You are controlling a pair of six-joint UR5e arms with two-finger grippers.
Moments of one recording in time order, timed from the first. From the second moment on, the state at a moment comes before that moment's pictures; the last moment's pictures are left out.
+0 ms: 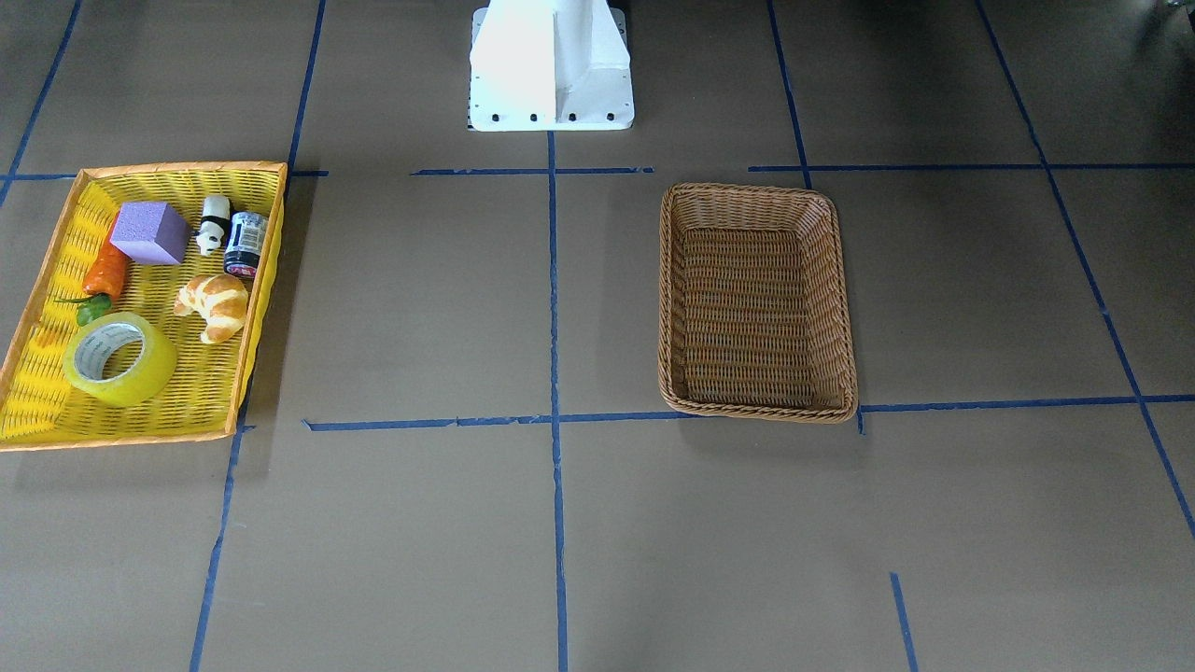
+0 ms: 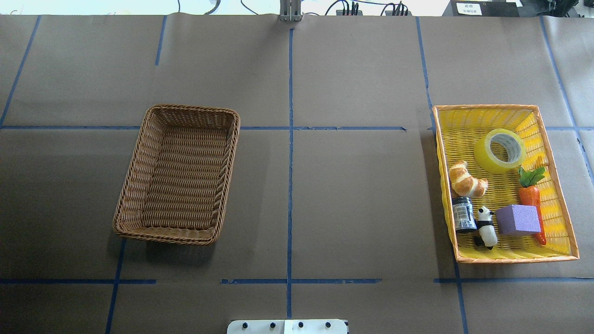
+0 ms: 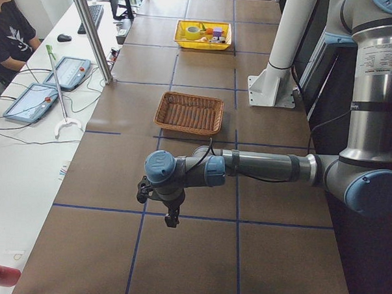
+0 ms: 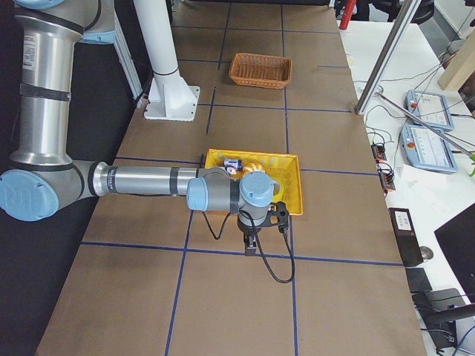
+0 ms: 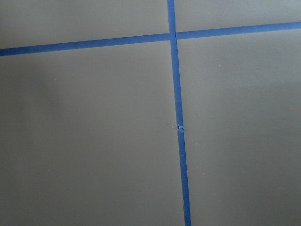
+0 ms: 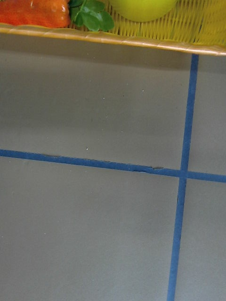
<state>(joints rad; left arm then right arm) -1.56 -1.52 -1.64 -1.43 -2.38 0.18 1.52 -1.72 1.73 -1.58 2.36 -0.07</state>
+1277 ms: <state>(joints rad) -1.55 -1.53 -1.63 -1.41 -2.37 0.16 1.52 -1.73 1.73 -1.58 2.37 -0.07</state>
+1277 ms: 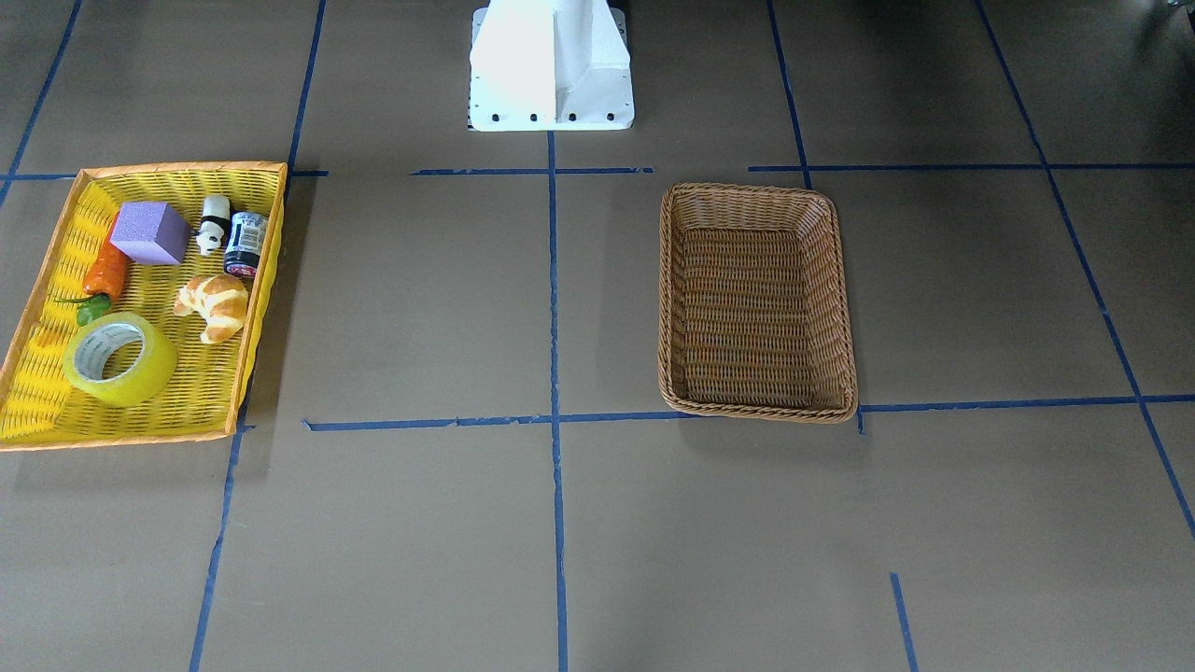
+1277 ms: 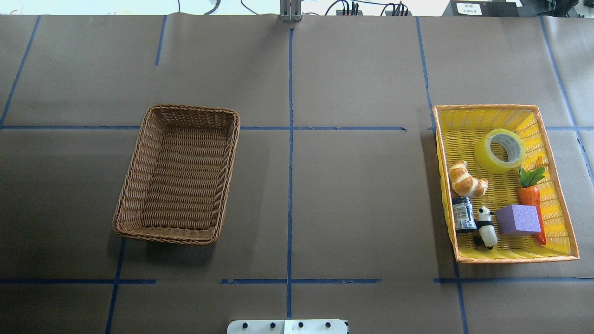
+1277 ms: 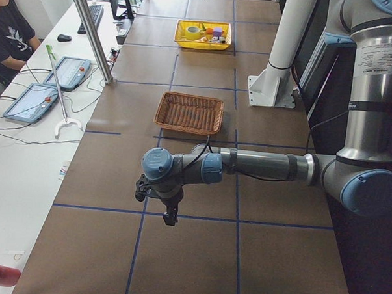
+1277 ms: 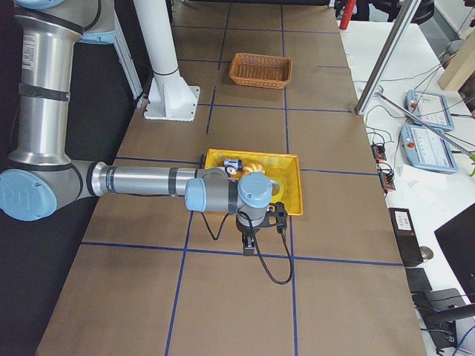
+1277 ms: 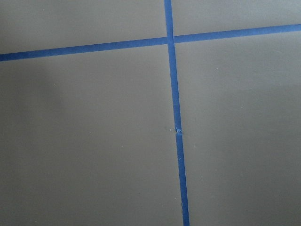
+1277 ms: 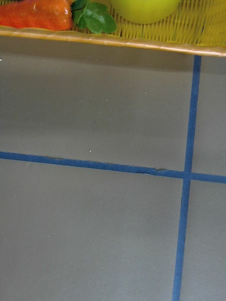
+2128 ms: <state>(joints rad) -1.55 -1.53 -1.65 -1.43 -2.37 0.08 1.52 -1.72 1.74 -1.57 2.37 -0.08</state>
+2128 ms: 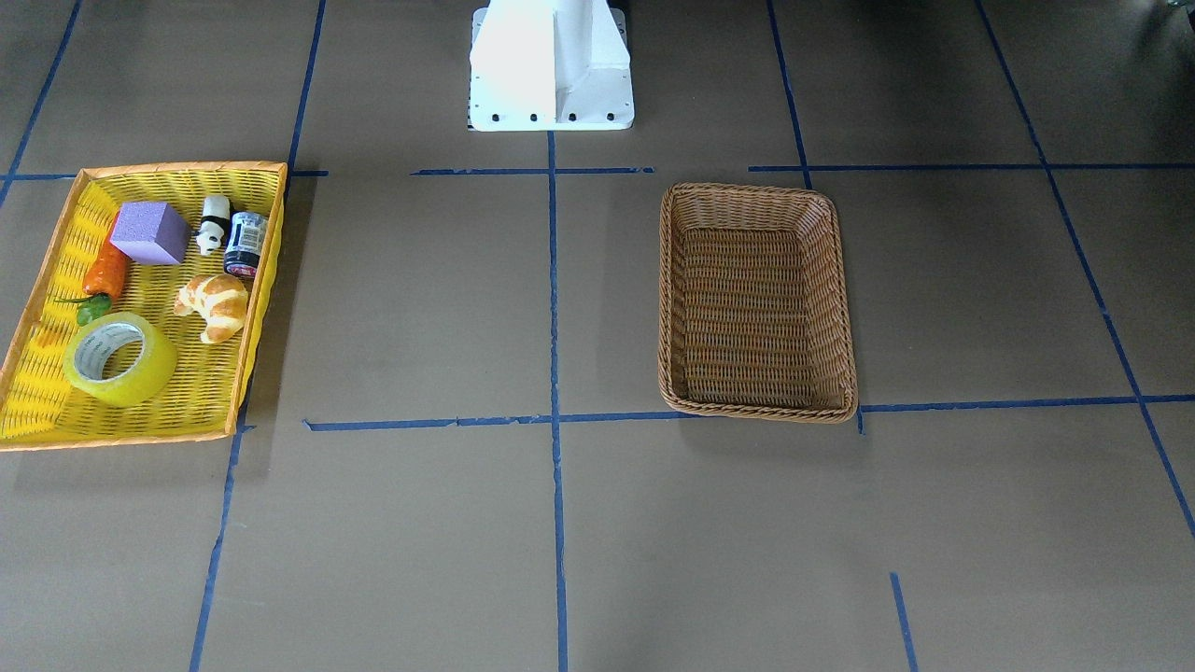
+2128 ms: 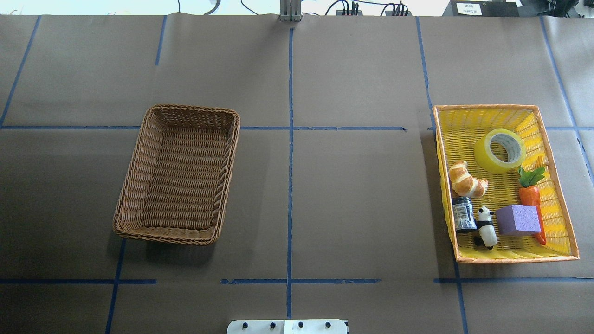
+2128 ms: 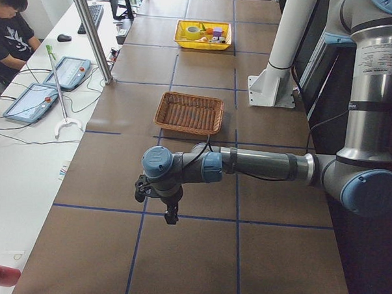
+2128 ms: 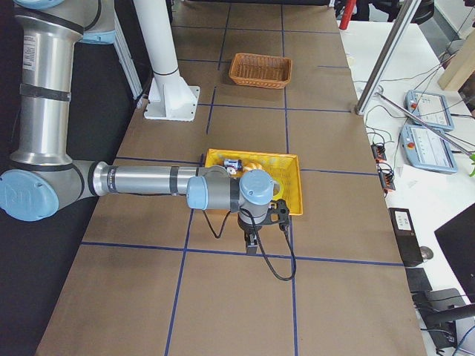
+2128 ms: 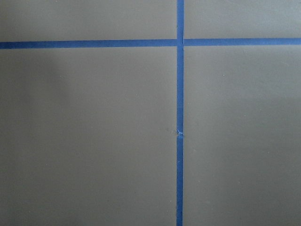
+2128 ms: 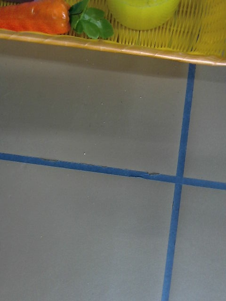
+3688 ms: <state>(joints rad) -1.55 -1.53 -1.64 -1.52 -2.40 0.08 1.12 -1.39 1.58 -1.44 2.33 0.32</state>
